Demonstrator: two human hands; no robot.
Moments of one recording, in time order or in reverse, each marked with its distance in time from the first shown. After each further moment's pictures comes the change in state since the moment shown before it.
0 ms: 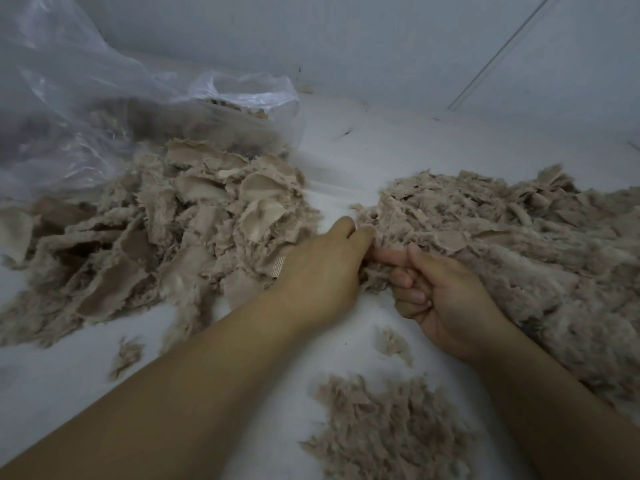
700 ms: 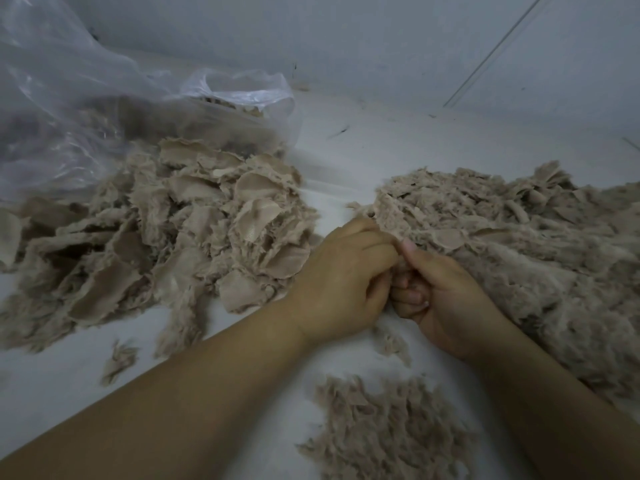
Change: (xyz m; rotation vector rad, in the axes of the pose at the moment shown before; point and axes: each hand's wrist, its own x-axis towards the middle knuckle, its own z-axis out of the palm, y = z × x) left_hand 0.004 0.011 0.007 -0.389 0.281 0.394; right_hand -0.005 -0.003 0.005 -0.066 -0.055 -0.060
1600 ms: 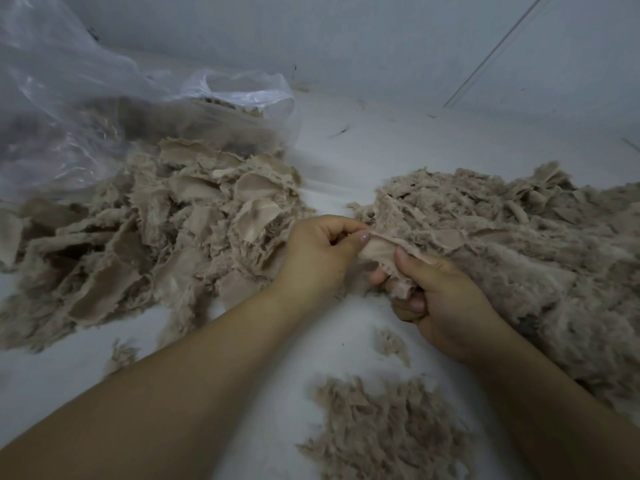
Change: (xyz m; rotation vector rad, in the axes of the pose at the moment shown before) left_hand 0.004 -0.009 -0.001 -0.778 0.294 -0.915; right_hand 0.000 0.003 -0.001 -0.074 -0.049 -0.042
